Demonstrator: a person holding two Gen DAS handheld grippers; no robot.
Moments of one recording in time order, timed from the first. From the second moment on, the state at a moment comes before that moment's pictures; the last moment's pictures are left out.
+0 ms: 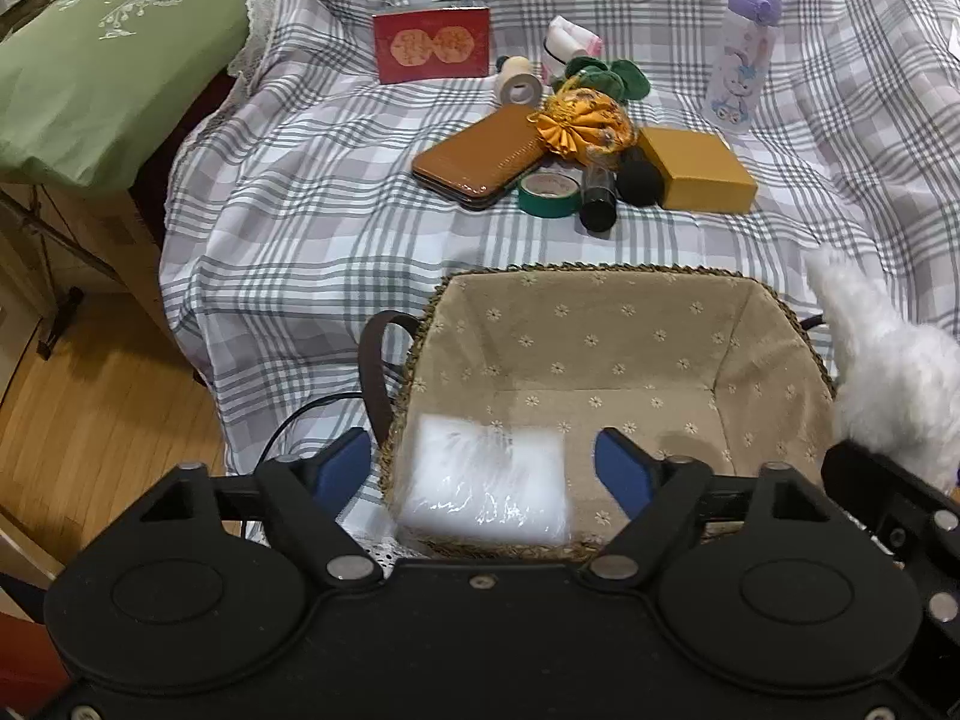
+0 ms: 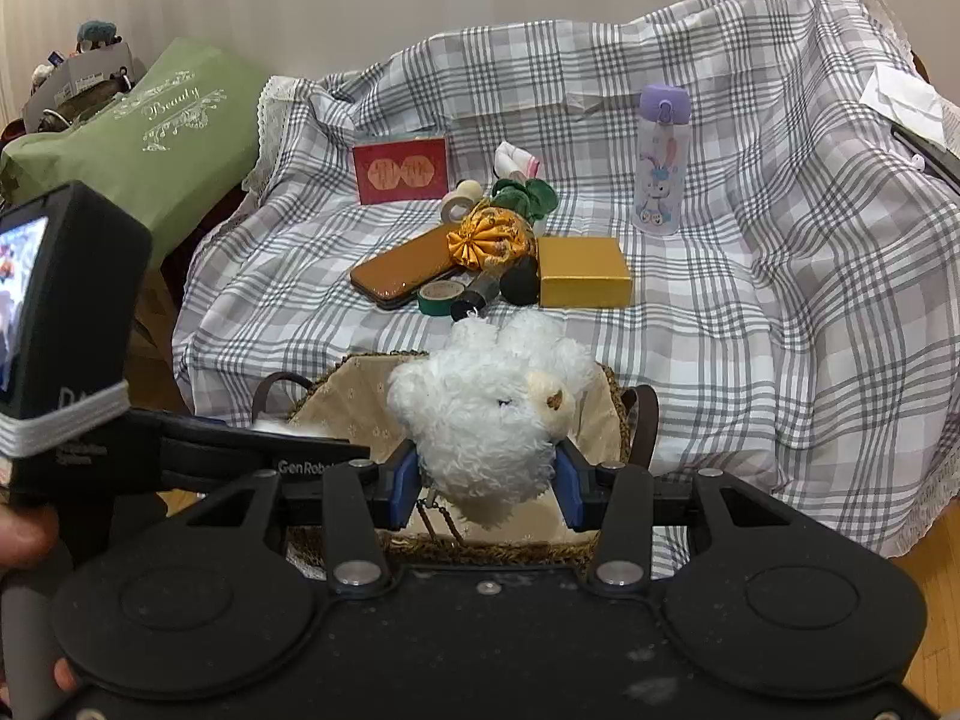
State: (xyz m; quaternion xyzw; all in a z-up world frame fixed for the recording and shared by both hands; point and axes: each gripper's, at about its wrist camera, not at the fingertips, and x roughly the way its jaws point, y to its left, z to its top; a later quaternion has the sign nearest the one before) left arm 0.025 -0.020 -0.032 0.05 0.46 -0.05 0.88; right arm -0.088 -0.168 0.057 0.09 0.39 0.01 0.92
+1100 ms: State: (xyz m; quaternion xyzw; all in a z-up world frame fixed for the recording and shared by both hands) left arm 0.026 -0.007 -0.034 0.04 0.48 -0.03 0.88; right arm -0.081 -0.166 0.047 0.08 0.42 0.01 0.90
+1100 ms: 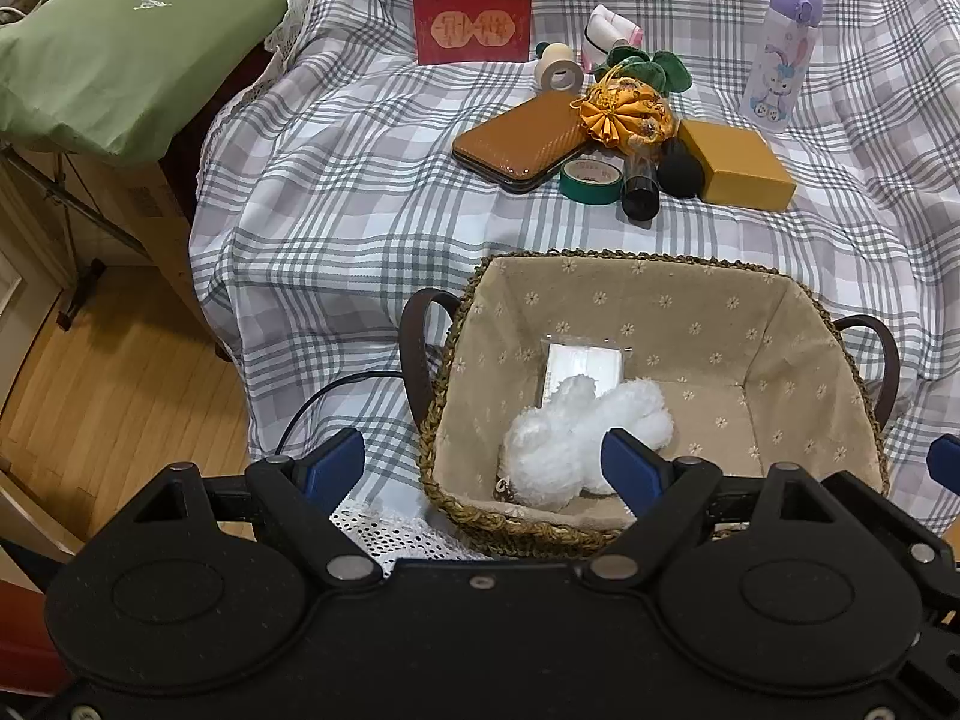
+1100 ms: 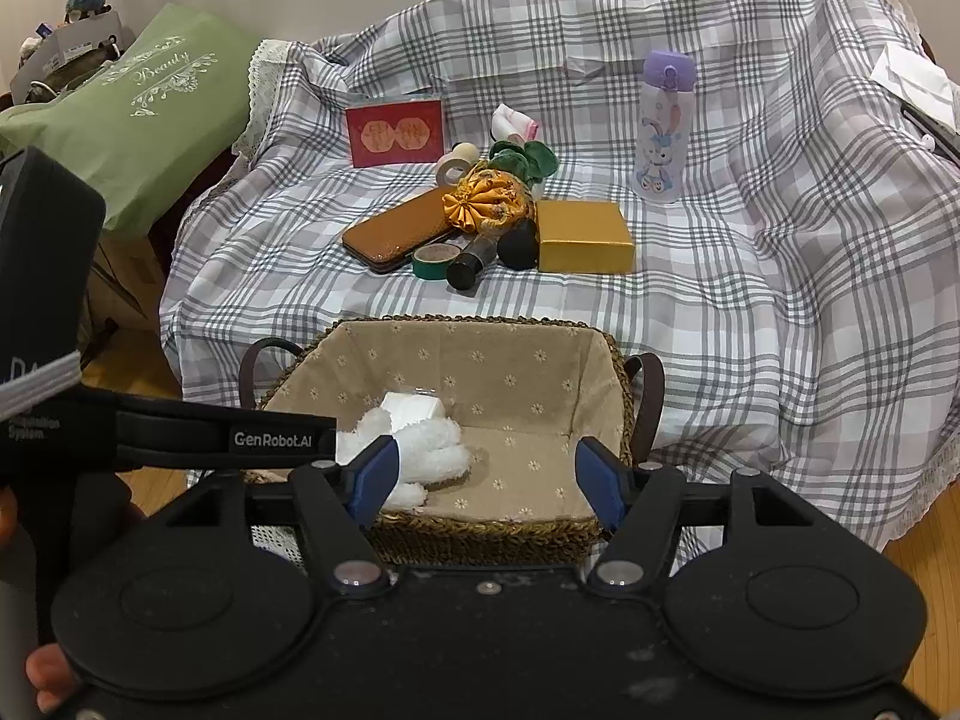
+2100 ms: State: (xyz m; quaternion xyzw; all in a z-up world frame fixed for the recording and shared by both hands) left arm 0.028 -0.011 -0.038 0.06 0.49 -0.03 0.87; right arm -0.071 -0.188 0.041 0.11 0.43 -0.05 0.90
